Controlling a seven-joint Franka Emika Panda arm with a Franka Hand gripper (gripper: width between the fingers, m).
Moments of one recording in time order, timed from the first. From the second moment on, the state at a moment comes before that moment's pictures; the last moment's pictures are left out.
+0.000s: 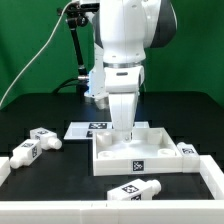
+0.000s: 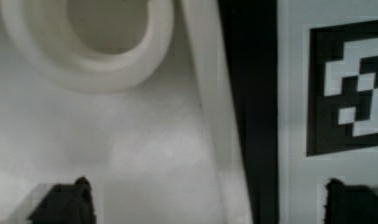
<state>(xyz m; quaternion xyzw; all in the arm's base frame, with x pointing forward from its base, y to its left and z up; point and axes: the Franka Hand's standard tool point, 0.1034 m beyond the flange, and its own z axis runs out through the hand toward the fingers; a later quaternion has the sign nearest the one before) 0.399 0.042 0.018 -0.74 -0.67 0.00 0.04</state>
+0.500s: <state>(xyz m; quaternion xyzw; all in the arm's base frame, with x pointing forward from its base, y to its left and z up) 0.402 0.034 0.013 -0.75 -0.66 0.01 0.05</state>
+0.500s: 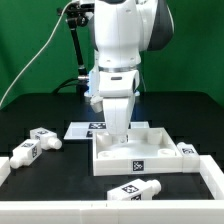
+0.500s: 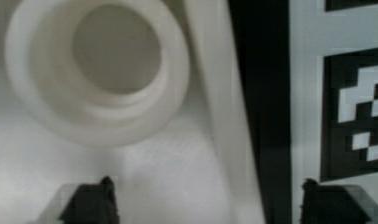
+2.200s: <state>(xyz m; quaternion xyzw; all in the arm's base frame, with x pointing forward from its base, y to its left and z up) 0.496 0.030 0.014 -0.73 -0.68 -0.02 0.04</state>
